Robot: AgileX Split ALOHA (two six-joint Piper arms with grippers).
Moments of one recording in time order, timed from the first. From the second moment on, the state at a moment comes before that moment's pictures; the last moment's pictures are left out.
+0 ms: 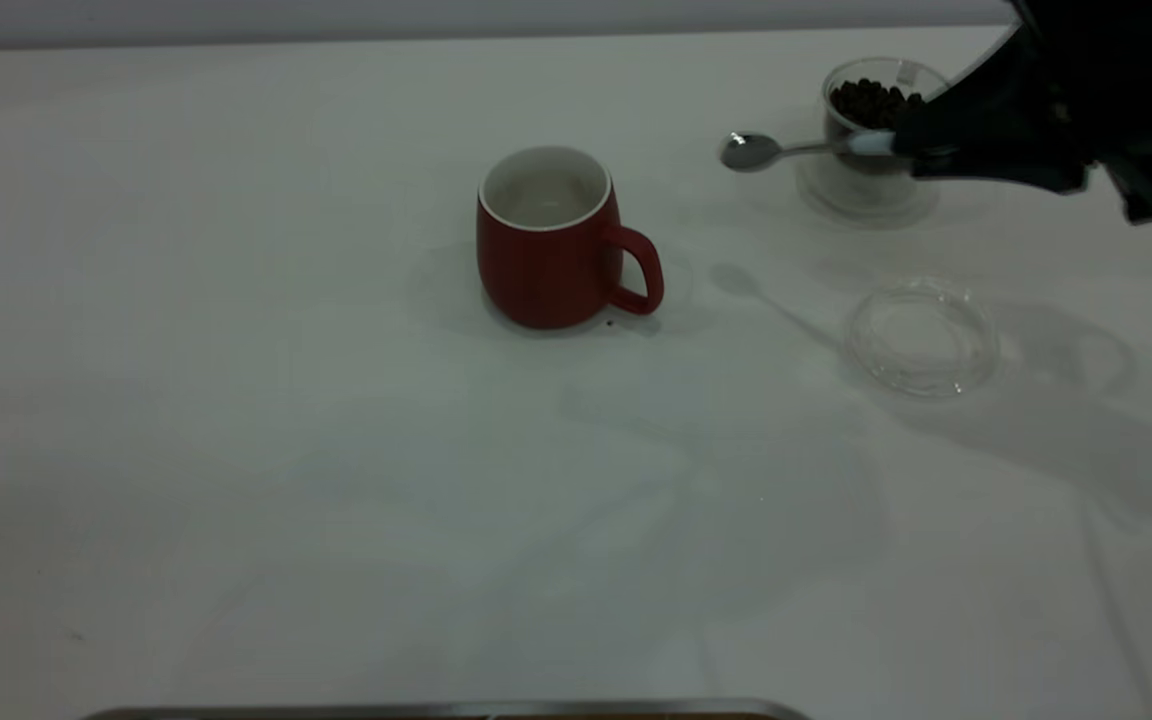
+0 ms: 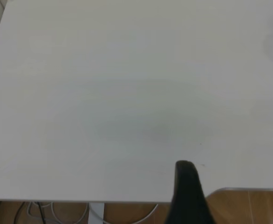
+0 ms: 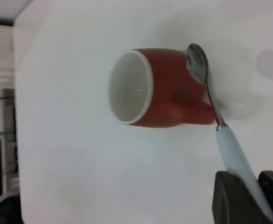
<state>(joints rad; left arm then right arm) 0.00 -0.02 -0.49 0.04 1.14 -0.03 0.02 1.95 -0.71 1.77 0.71 -1.31</state>
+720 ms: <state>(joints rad) 0.00 -0.02 -0.49 0.04 1.14 -0.03 -0.17 1.94 -0.58 1.78 0.56 -1.31</state>
